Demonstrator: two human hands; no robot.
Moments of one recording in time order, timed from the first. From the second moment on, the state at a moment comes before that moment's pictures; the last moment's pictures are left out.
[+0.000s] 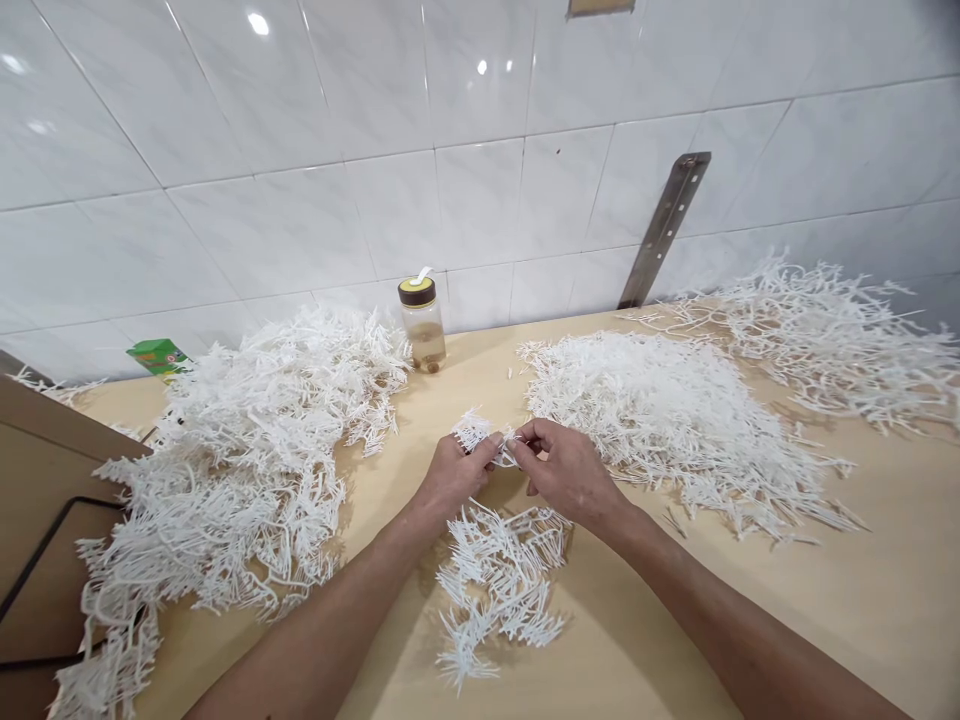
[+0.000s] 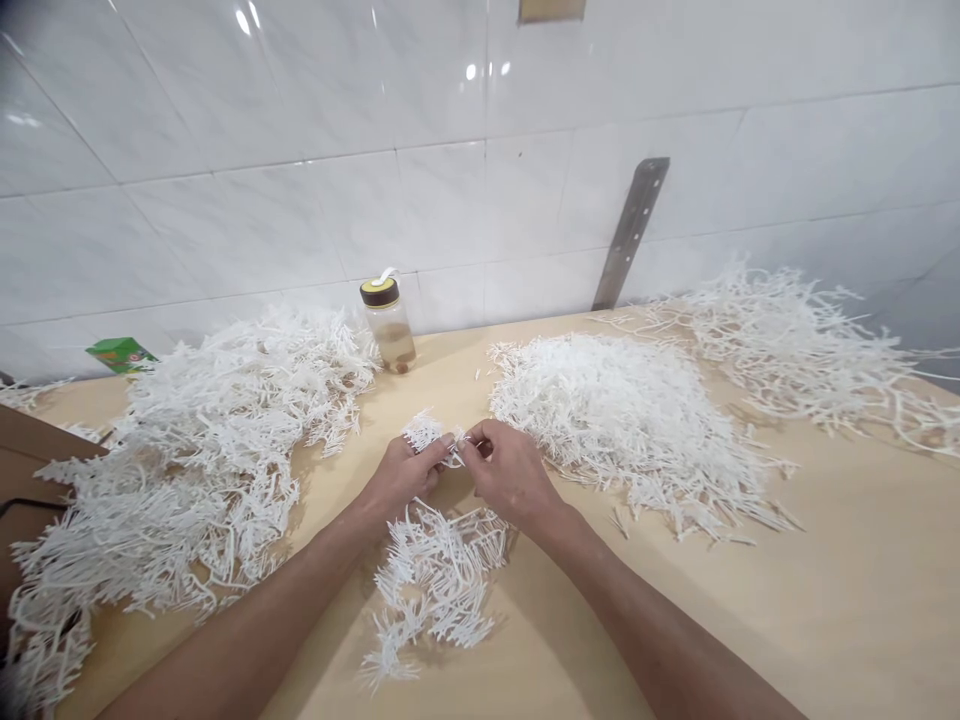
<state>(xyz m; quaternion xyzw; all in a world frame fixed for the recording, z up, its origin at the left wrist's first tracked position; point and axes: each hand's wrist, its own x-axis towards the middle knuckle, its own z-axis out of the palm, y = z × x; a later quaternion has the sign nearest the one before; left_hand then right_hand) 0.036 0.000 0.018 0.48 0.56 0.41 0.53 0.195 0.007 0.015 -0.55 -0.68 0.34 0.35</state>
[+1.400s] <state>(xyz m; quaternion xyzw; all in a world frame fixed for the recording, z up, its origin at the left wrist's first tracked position) 0.025 0.009 0.012 0.43 0.52 0.47 0.56 0.216 0.021 0.013 -0.56 -0.73 0.09 0.39</state>
